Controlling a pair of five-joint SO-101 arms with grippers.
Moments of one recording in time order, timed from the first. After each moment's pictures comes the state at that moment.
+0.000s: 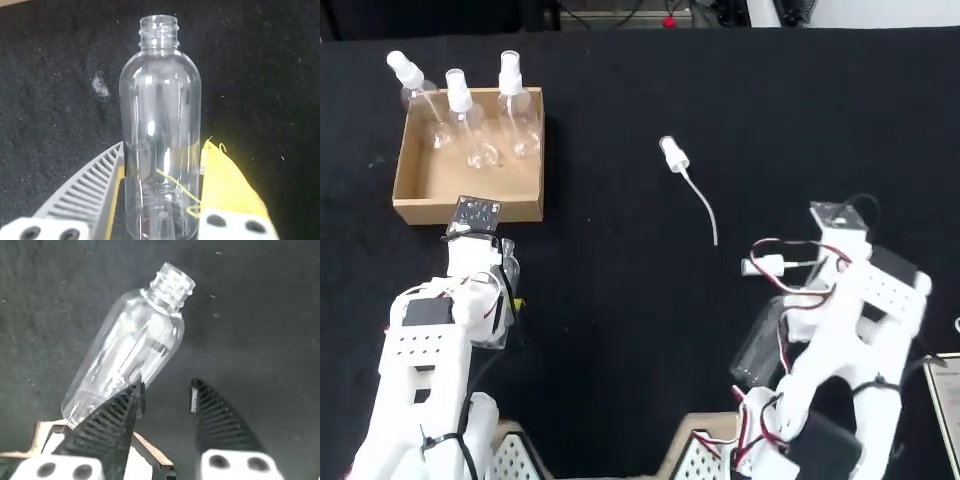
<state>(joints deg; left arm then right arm) -9.8 -51.4 72.3 51.6 -15.6 31.6 -23.2 48.0 78.4 32.8</state>
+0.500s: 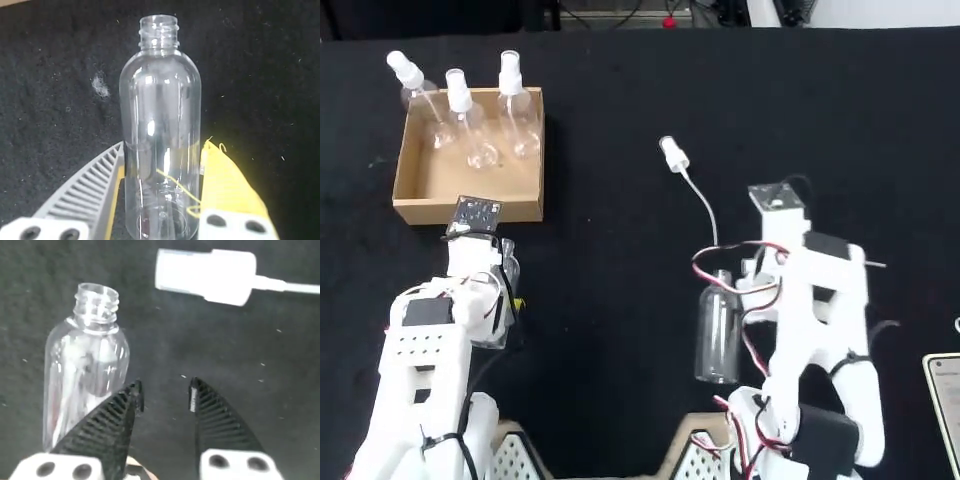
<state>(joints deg) -9.8 -51.4 72.3 51.6 -15.6 13.5 -21.8 50.9 69.1 22.9</state>
